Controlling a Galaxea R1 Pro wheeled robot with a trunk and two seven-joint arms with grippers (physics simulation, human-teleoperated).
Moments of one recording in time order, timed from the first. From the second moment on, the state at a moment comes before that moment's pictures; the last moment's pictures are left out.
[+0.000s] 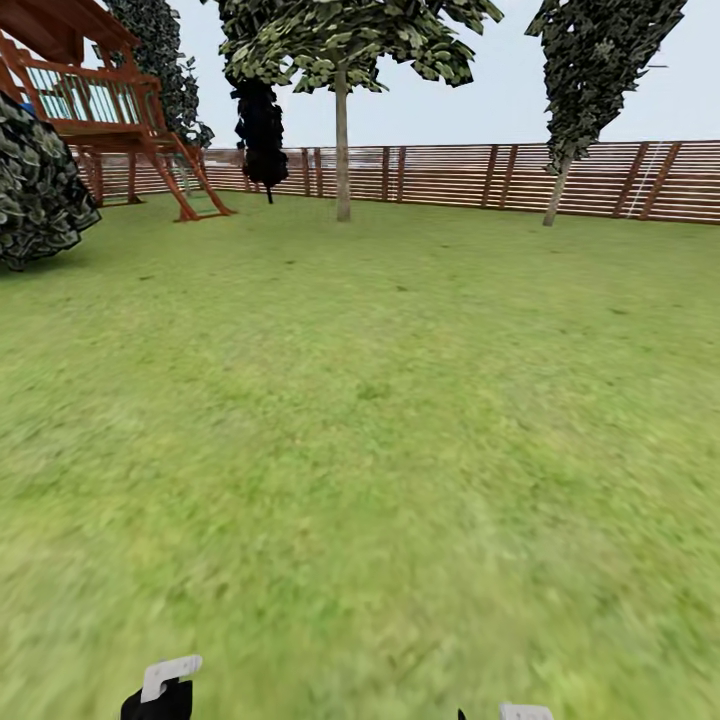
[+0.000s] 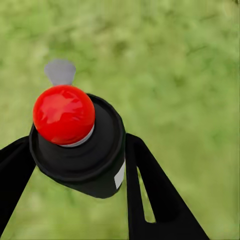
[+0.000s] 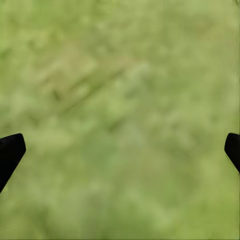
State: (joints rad) left arm -0.40 0.14 -0.02 -0.14 0.23 -0.37 -0.01; right arm -0.37 0.00 -0.35 -0.03 0.23 -0.48 0.13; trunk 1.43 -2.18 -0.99
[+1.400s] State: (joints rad) left arm -0.40 0.14 -0.02 -0.14 0.23 -0.37 -0.01; right arm -0.37 -0.01 -0.35 -0.23 0.23 -0.49 0.13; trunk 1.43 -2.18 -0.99
